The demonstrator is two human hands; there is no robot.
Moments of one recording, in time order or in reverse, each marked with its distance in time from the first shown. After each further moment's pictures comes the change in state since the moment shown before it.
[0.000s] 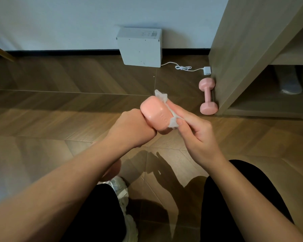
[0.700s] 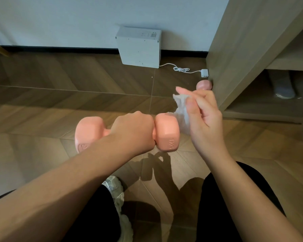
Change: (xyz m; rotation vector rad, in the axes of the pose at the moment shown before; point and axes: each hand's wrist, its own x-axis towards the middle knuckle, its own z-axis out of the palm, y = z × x) left_hand -0.016 0.010 0.000 0.502 0.053 0.197; right_hand 0.018 -0.016 -0.005 -0.119 0.269 0.049
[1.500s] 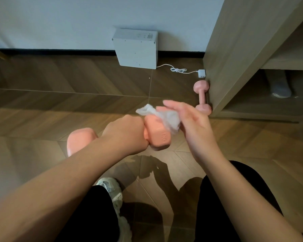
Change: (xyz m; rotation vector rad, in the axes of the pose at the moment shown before) left_hand 0.009 -0.011 0.012 -0.120 -0.068 -0.051; right_hand -0.005 -0.002 0.000 0.352 -0.200 0.283
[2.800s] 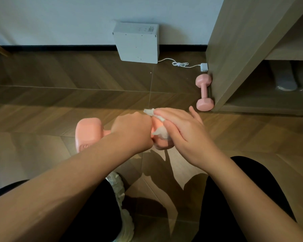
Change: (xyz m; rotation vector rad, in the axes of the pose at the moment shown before) left_hand -0.006 0.022 0.005 0.203 -0.020 0.012; right_hand -0.016 0.008 -0.004 -0.885 -0.215 -0.105
